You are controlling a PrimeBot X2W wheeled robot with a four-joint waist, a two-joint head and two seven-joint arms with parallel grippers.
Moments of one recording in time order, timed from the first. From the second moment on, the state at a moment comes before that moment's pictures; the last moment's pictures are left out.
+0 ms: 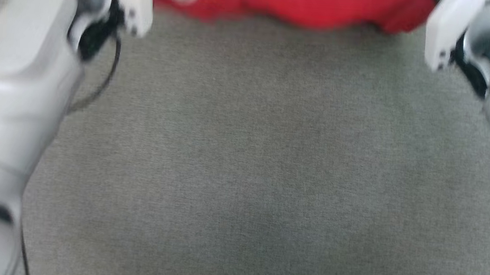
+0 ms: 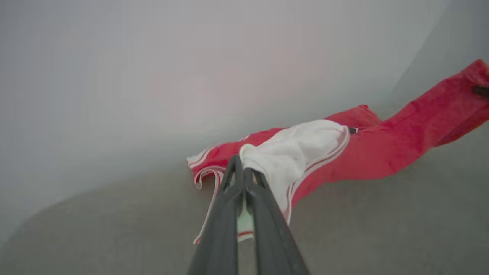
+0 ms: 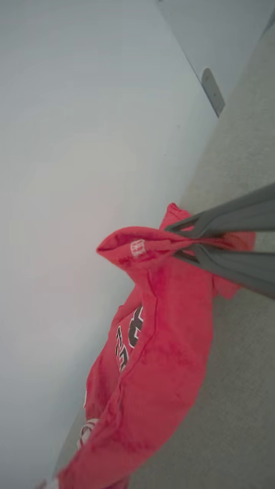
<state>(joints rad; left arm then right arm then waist) -1.30 0.39 -0.80 0.84 -0.86 -0.13 0.17 -1.23 -0.35 0.63 0.99 0.49 0.13 0.05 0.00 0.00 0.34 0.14</state>
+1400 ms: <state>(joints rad) -0.48 1.04 -0.82 -0.34 -1.18 0.43 0.57 -0.22 -0.78 0.45 0.01 0.89 0.13 0.36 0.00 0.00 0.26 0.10</state>
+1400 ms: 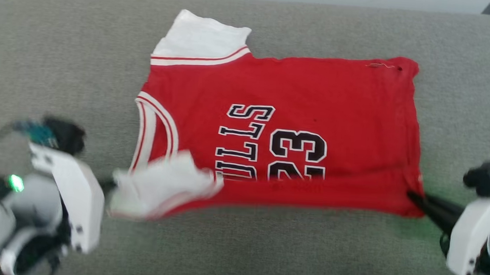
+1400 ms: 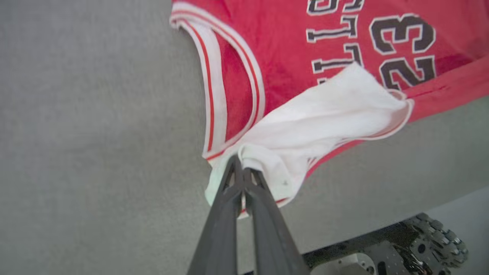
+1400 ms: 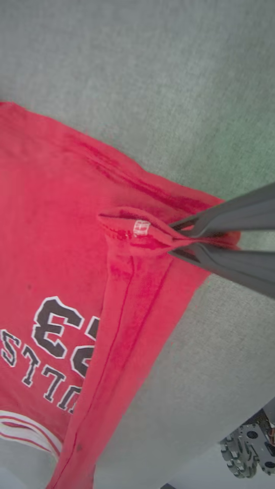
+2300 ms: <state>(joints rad) -0.97 0.64 -0.85 0.57 -1.10 0.03 0.62 -0.70 -0.46 0.45 0.43 0.70 0.13 0.45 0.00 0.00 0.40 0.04</state>
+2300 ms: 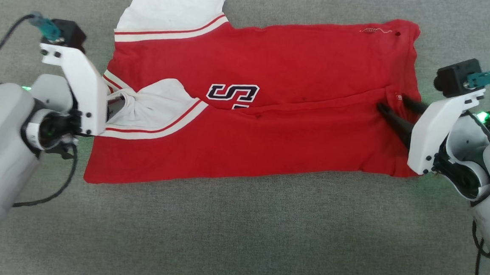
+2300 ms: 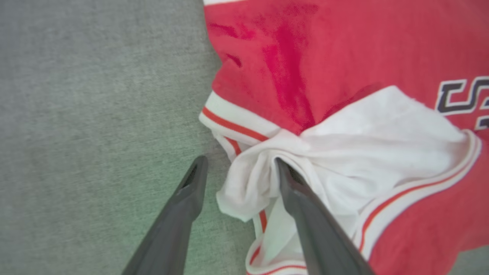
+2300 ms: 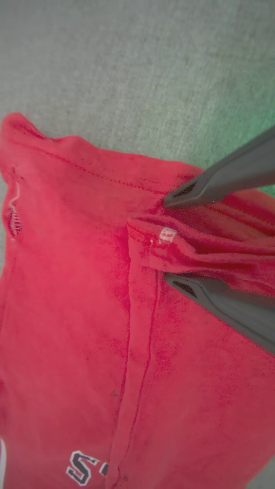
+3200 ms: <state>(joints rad) -0.61 0.98 -0.81 -0.09 -1.19 0.42 0.66 -0.25 -0.20 -0.06 -0.18 0.37 0.13 0.09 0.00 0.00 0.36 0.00</state>
